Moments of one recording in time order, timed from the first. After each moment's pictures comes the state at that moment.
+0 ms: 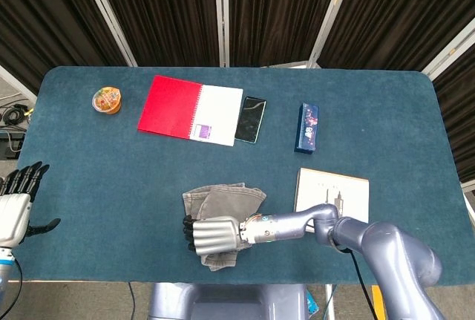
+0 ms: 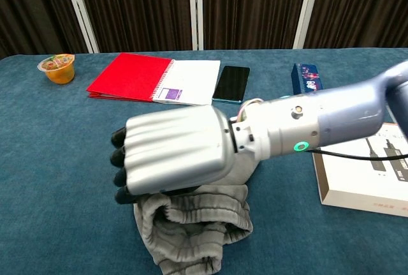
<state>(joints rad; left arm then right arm) -0.13 -1.09 -0.06 -1.73 1.37 1.37 0.11 1.19 -1.78 -0.04 -0.92 -2.27 1.20 0.02</state>
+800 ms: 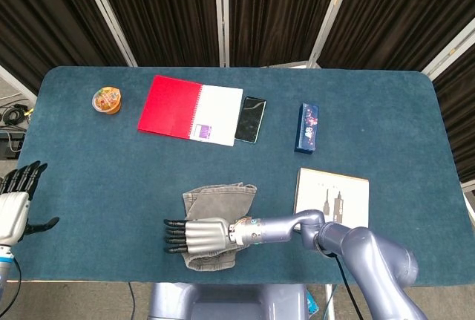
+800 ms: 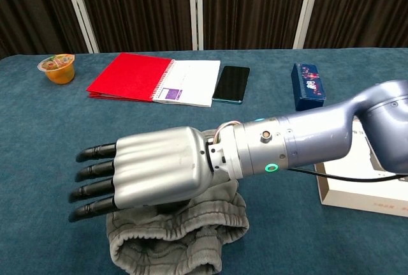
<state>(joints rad) -0.14 -1.08 -0.07 -1.72 1.34 1.36 0.09 1.22 -1.88 -0.07 -0.86 -2.15 1.12 -0.03</state>
